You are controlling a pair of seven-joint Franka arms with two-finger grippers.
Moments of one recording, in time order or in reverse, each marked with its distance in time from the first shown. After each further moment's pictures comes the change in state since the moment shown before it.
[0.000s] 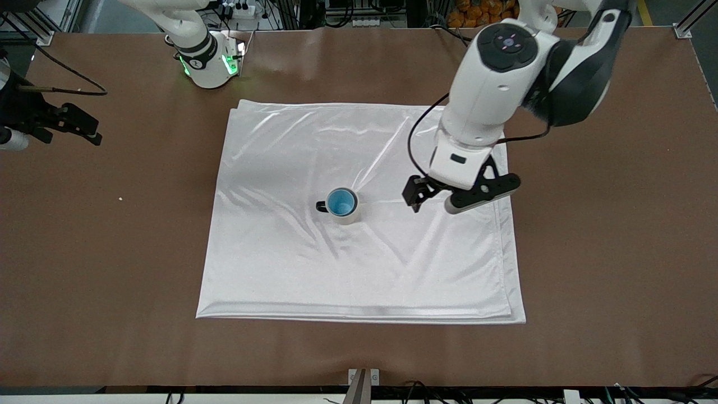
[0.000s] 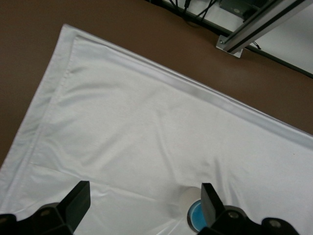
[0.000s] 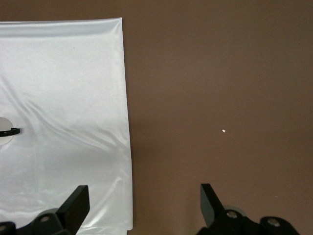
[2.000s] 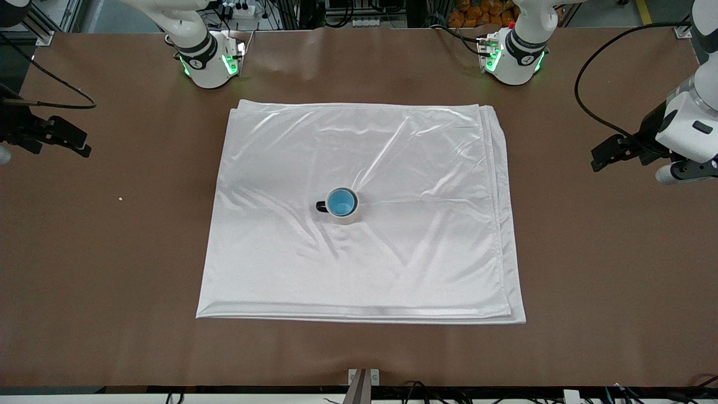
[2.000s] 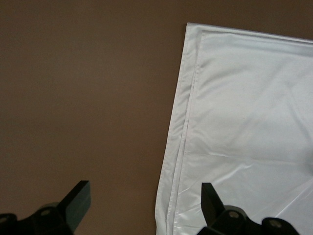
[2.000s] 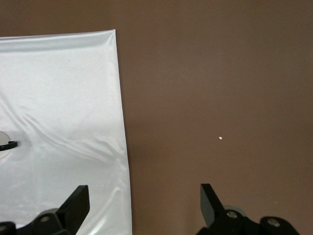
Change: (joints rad) left arm 0.444 -0.315 0.062 -0.244 -0.115 -0.257 0.760; right arm -0.026 0.058 -0.002 0.060 -0.001 0.012 0.002
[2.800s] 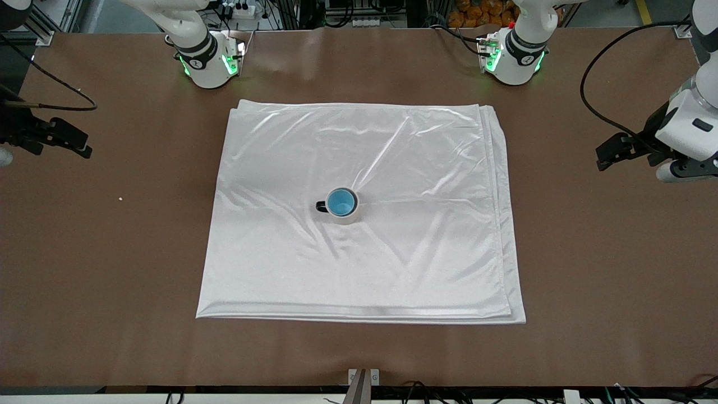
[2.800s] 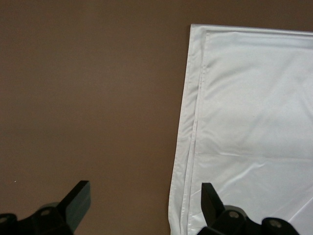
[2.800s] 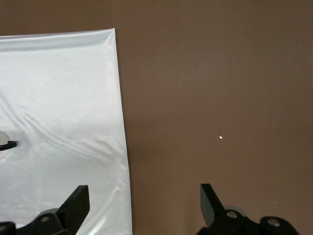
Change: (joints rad) left arm -0.001 -0.005 -0.001 -0.002 0.038 0.004 0.044; right arm 0.000 0.006 0.000 0.000 0.000 0.000 0.001
